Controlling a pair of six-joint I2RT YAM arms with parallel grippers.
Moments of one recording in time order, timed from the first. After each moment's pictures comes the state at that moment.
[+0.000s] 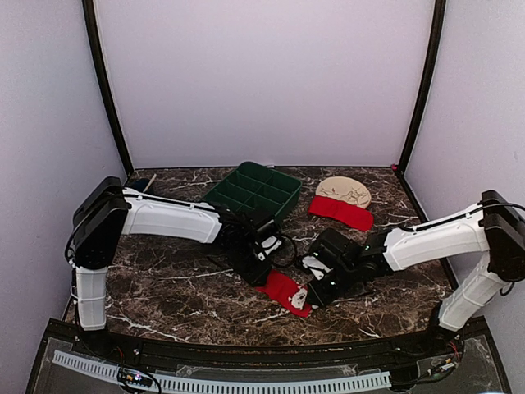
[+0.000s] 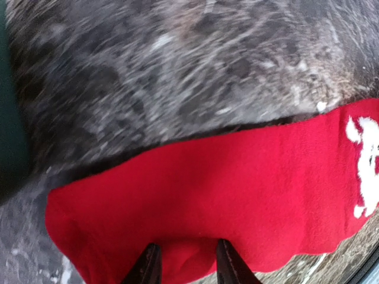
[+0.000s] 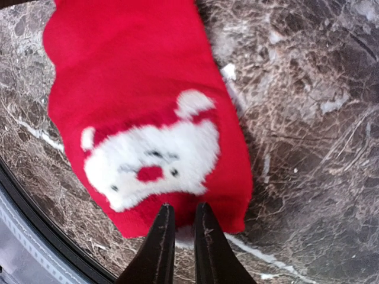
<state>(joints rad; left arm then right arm) -0.99 2.02 1.42 -0.68 0.06 -0.21 1.03 1.55 0.79 -0.39 -0.11 0.44</state>
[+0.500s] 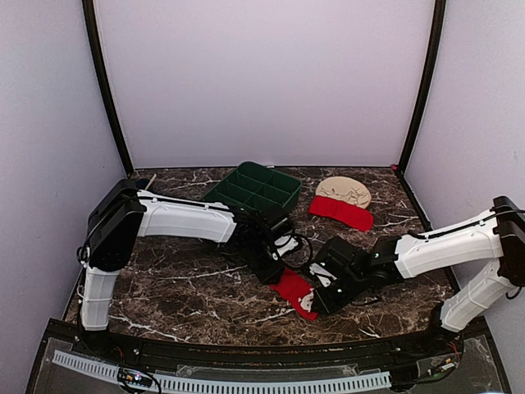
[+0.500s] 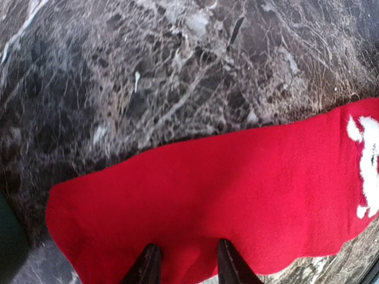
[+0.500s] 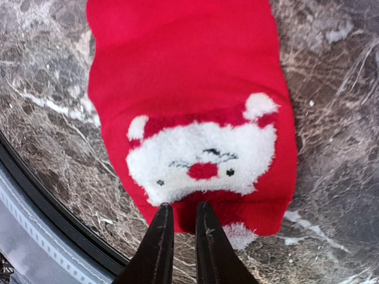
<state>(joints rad) -1.02 2.13 1.57 -0.69 0.07 -0.06 1.08 1.46 0.72 -0.42 -0.09 0.55</state>
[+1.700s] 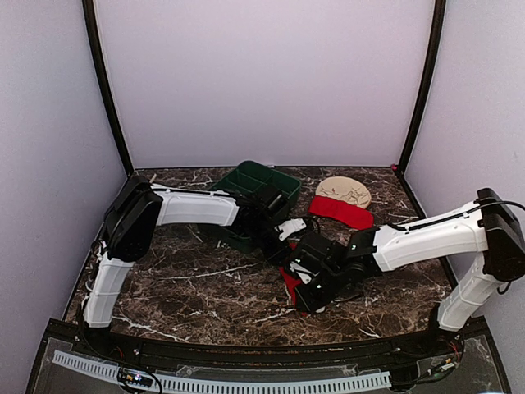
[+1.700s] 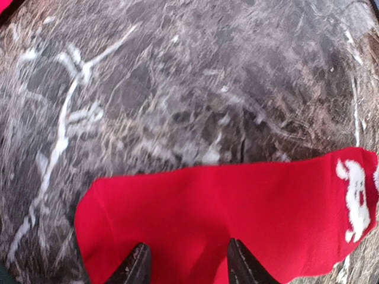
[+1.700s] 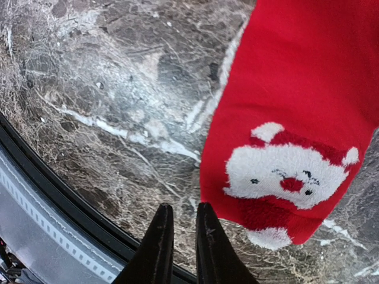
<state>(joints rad) -0.89 2.28 1.75 -0.55 0.35 0.28 1.15 1.59 0.92 -0.53 -0.10 0.61</state>
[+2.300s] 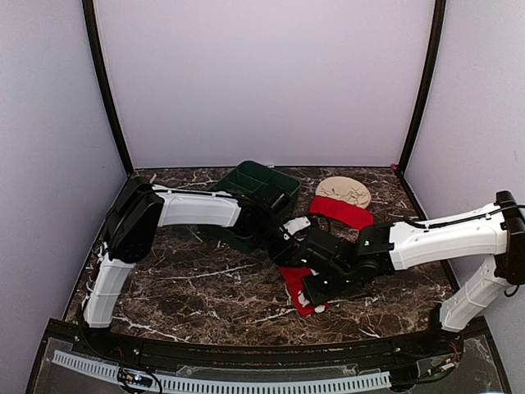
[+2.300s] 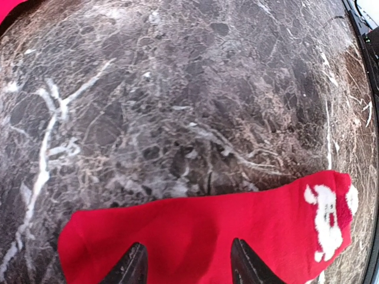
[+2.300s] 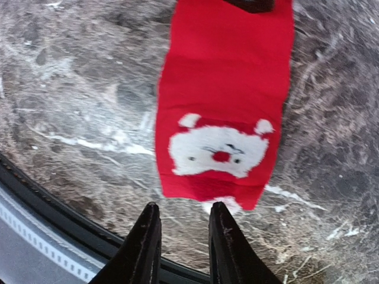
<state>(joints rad) -0.90 2.29 1.76 -0.50 0.44 0.23 1.20 1.51 0.98 -0.67 0.16 0.74</state>
